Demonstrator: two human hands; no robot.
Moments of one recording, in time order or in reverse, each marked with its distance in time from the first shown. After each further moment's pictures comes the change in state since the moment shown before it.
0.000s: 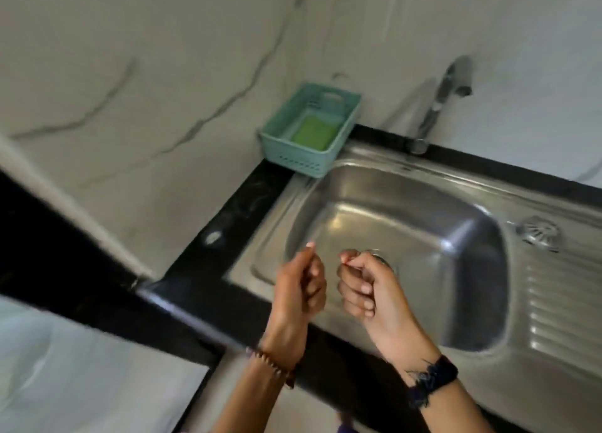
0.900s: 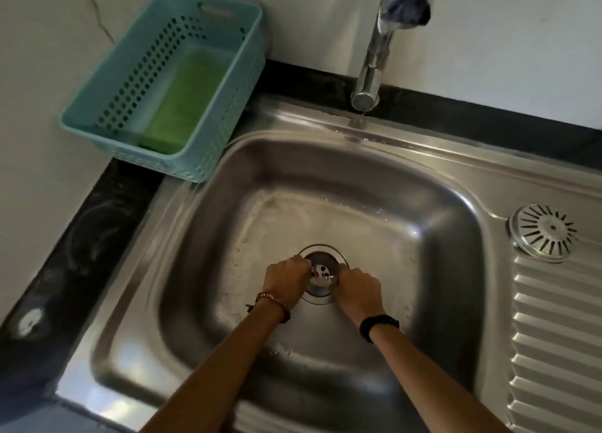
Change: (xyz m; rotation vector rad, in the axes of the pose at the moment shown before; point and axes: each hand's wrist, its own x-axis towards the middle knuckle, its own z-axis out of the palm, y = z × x) left_hand 0.259 -0.172 0.029 1.977 -0.294 -0.018; right_hand 0.186 0.023 -0.245 -1.824 0.327 0.149
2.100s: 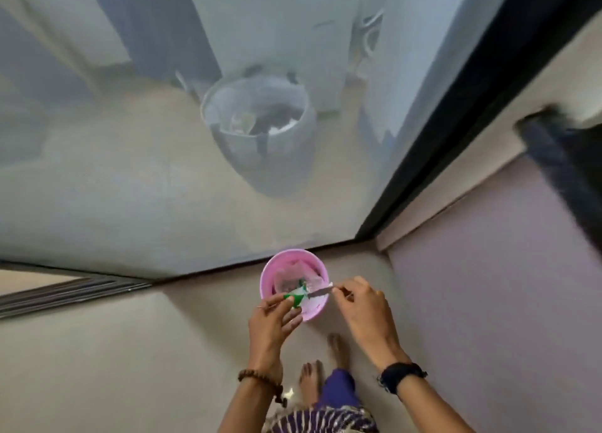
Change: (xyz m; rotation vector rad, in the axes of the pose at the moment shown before) left_hand -0.503 -0.217 0.271 -2.299 1.134 -1.306; right_hand -0.321 -0.319 0.284 0.027 -0.386 -0.841
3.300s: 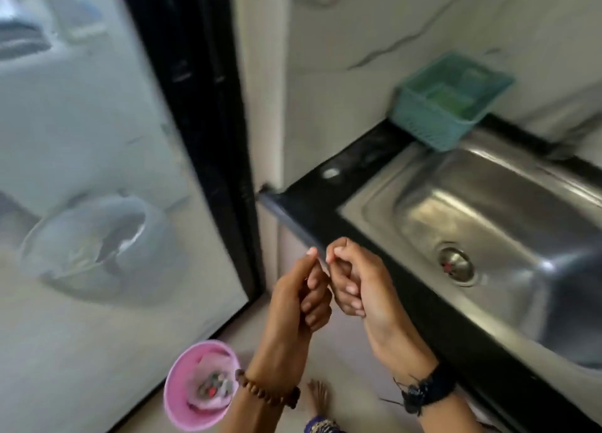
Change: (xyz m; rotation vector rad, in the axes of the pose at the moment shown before) left_hand -0.222 0.066 0.216 0.237 -1.032 -0.058; right_hand -0.126 -0.031 -0.271 1.227 0.365 0.048
